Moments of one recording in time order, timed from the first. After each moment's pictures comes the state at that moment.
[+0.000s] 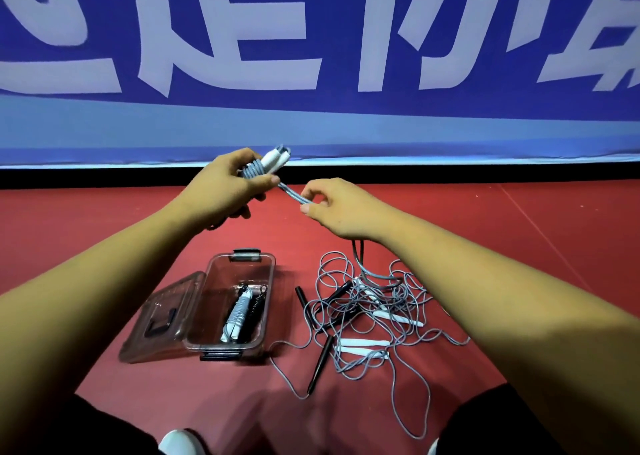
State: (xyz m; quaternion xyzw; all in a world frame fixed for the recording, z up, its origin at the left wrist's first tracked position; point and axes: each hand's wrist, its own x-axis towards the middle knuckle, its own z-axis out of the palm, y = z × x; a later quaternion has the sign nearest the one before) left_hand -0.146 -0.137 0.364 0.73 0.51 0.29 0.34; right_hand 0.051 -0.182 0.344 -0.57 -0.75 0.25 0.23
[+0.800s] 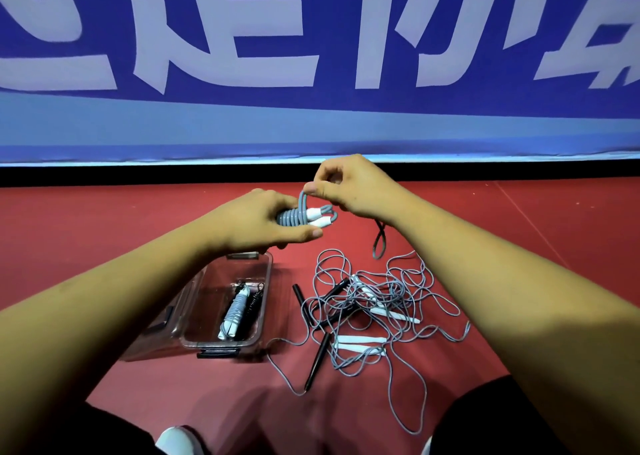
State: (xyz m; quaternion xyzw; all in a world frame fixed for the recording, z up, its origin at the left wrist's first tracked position) left_hand -0.122 -0.165 0.349 0.87 0.39 0.09 0.28; right_hand 0.073 -0.176 0.351 -0.55 -0.72 0.27 0.33
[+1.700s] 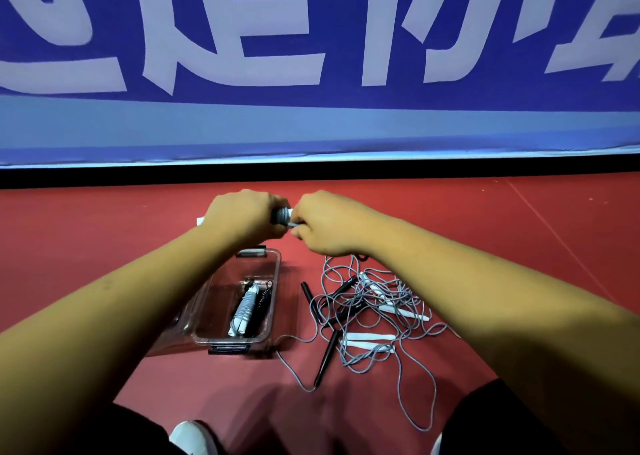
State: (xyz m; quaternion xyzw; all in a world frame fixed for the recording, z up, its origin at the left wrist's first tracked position) left_hand -0.134 -0.141 0.324 0.85 0.52 0.03 -0.05; right_hand 0.022 -0.192 0.344 -0.56 -0.82 0.11 0.07
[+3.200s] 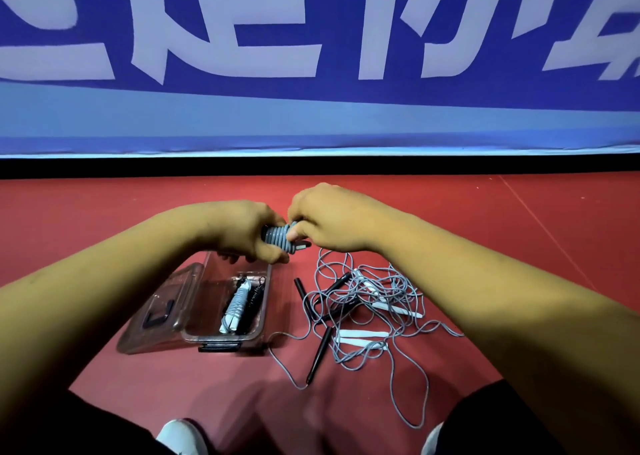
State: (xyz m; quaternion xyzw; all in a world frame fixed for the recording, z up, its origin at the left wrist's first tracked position) left_hand -0.137 -0.146 0.340 0.85 0.43 -0.11 0.27; right_hand 0.037 -0.192 0.343 -0.49 -0.87 0.10 0.07
